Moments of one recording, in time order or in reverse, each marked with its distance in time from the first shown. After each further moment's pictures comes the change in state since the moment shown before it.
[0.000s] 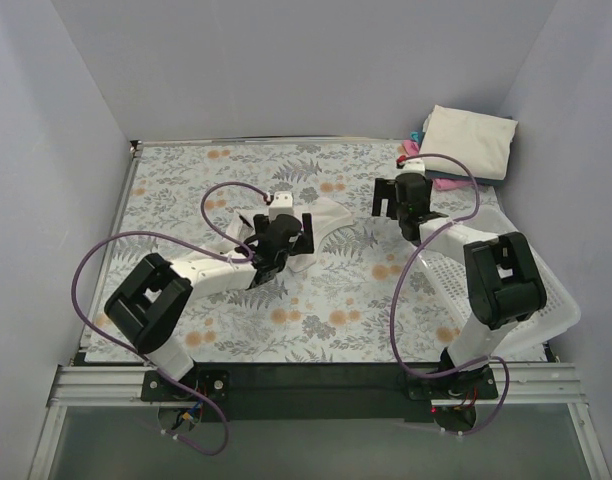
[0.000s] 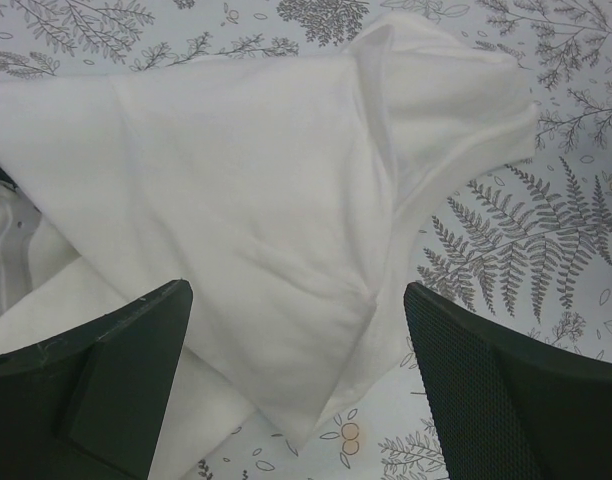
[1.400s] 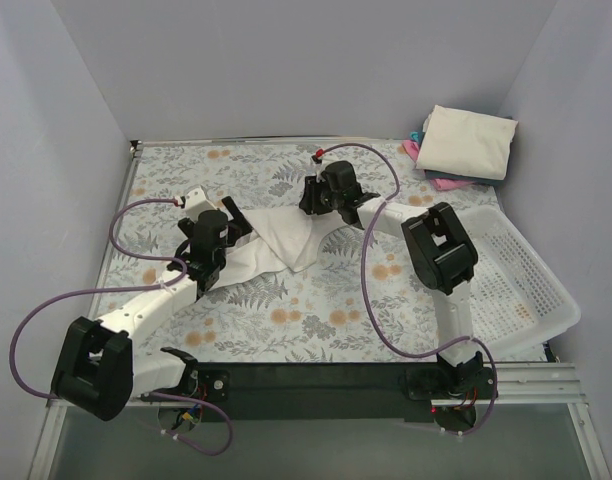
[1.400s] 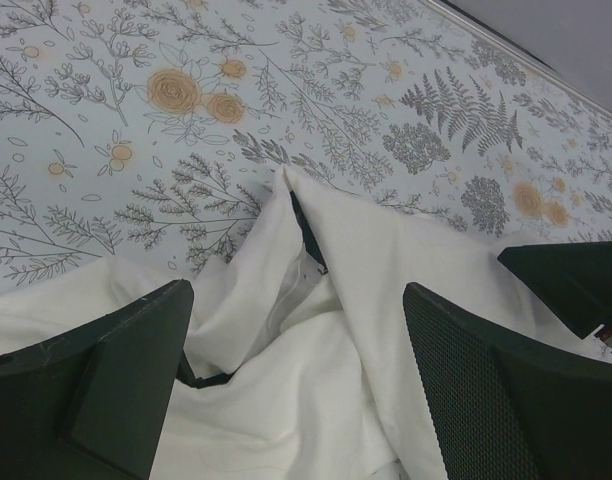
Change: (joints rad) left arm 0.339 -0.420 -0.215 -0.054 -0.013 -0.121; right arm 0.266 0.412 0.476 -0.039 -0.458 0.140
